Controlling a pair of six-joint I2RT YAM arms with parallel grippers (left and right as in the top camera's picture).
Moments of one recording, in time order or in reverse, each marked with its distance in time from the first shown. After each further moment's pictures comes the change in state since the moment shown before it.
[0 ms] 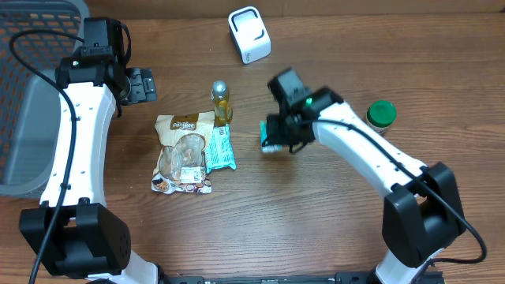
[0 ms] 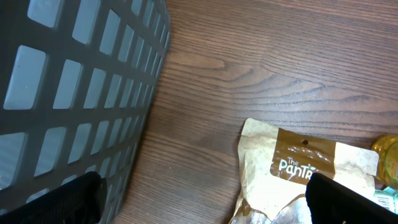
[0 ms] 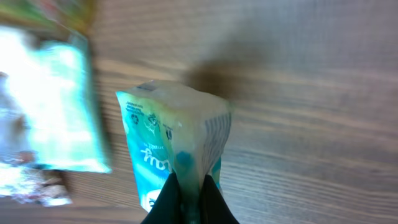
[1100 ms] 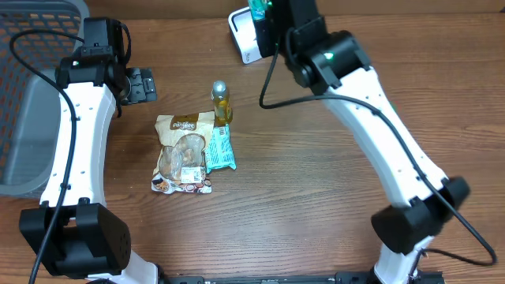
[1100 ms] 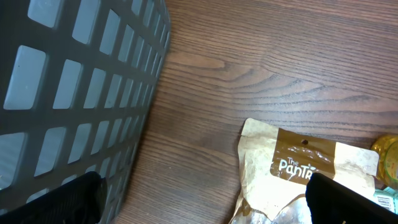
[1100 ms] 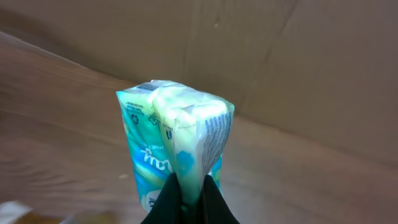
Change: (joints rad) left arm 0.000 0.000 0.000 0.000 0.000 0.000; right arm 0.004 0.108 0.623 0.165 0.392 -0.459
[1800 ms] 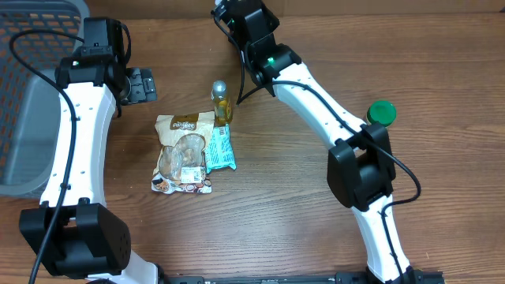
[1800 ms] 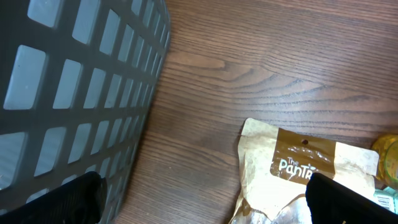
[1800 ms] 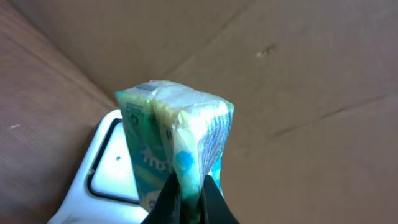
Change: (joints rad) left arm 0.000 0.000 0.000 0.000 0.000 0.000; right arm 0.010 0.389 0.000 0.566 0.165 -0.648
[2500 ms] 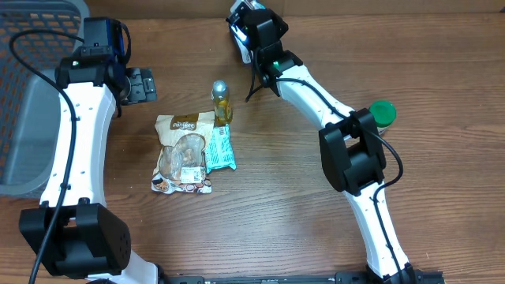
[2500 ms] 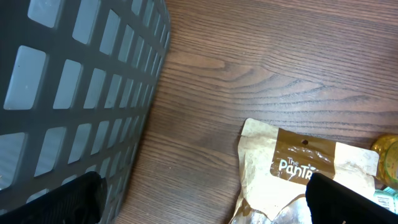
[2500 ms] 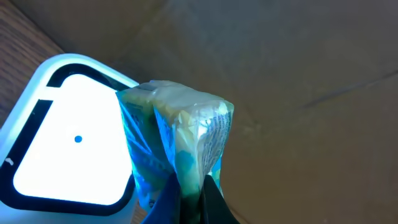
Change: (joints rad) left arm 0.000 0.000 0.000 0.000 0.000 0.000; right arm -0.070 0.156 0.000 0.162 0.022 -0.061
